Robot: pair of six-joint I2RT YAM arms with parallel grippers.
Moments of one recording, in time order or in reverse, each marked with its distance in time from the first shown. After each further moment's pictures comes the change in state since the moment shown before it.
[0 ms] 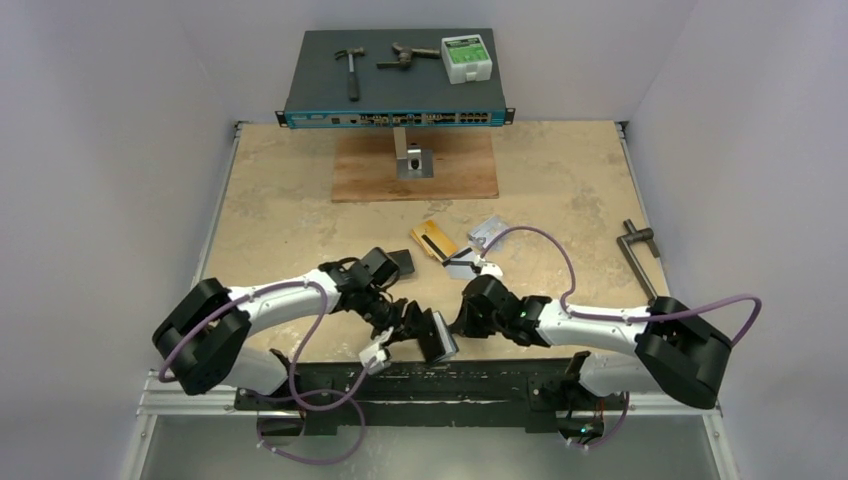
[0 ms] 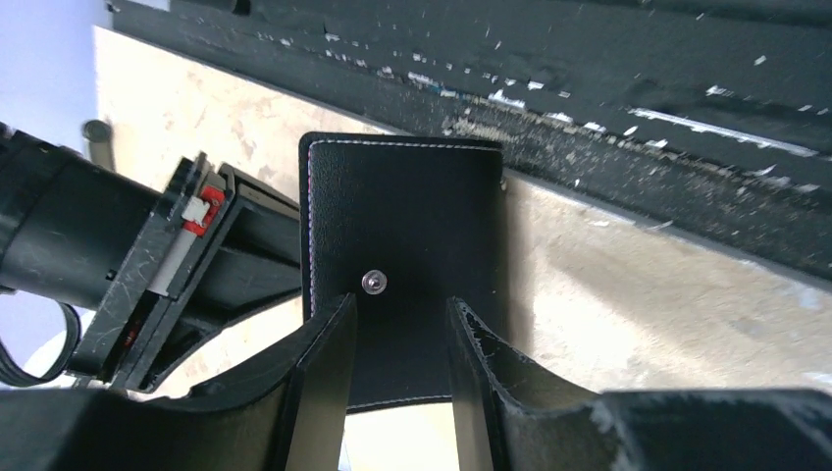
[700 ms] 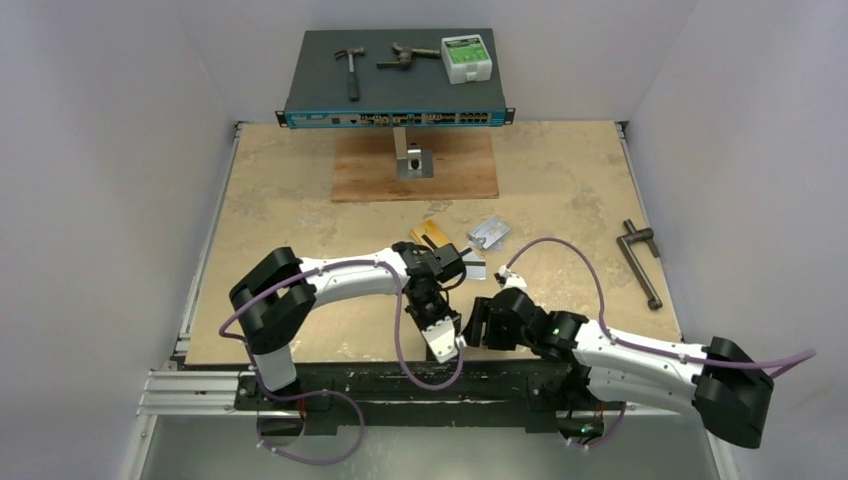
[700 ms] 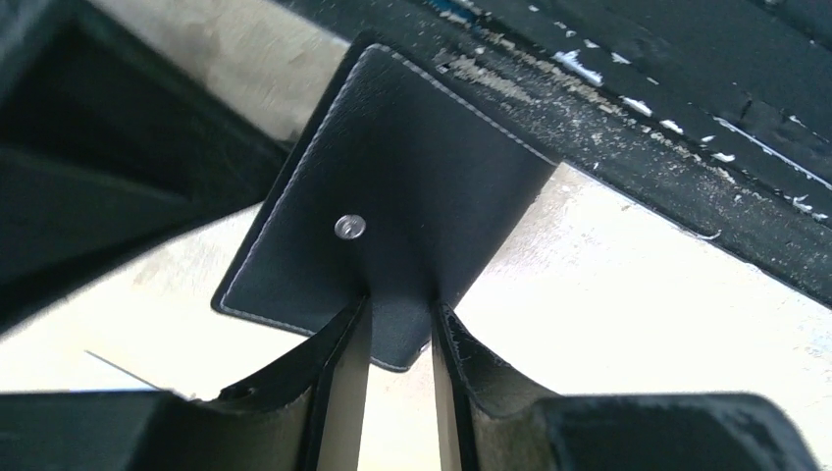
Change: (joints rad) left arm -0.247 0.396 0.527 -0.365 -0.445 -0.459; right arm 0.005 -0.304 -0.121 -0.140 -0.015 0.057
